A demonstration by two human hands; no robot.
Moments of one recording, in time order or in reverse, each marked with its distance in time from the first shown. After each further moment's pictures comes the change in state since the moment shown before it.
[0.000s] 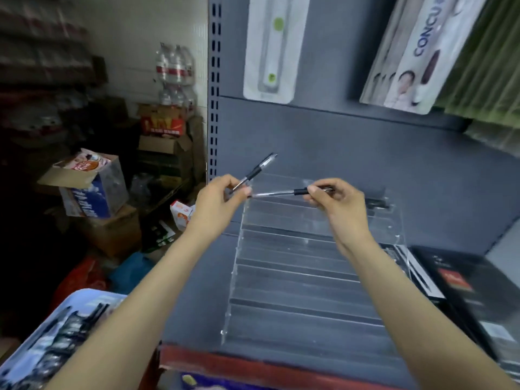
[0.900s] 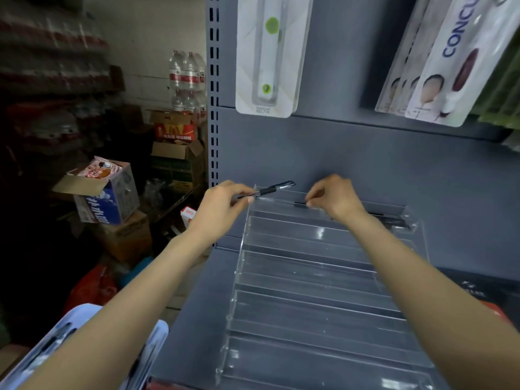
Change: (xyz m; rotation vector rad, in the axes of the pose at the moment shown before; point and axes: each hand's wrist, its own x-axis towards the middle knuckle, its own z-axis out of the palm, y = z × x) left_hand 0.050 -0.011 0.010 0.287 -0.077 0.104; right_hand 0.116 0.028 -0.003 -0.984 -0.311 0.016
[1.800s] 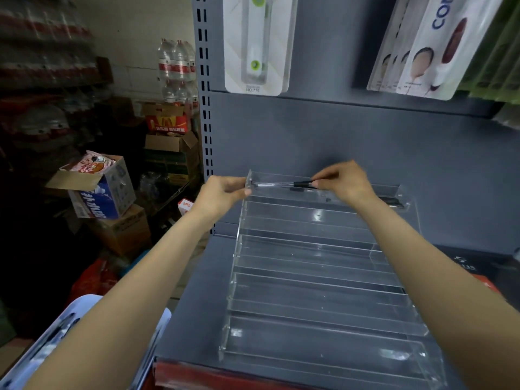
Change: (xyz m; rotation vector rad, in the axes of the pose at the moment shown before) left_hand 0.000 -0.002 0.012 -0.466 -0.147 -0.352; right_hand -0.021 0.016 -0.012 0.238 0.098 0.035
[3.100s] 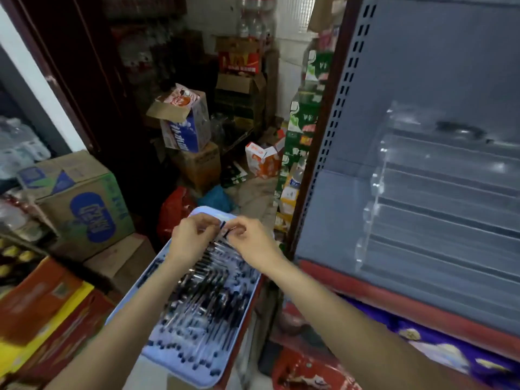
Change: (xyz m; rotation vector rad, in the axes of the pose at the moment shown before) left_hand -0.218 -0.185 -0.170 0.264 0.280 -0.359; right_hand -0.218 -0.153 0.323 0.237 -0.651 -0.038
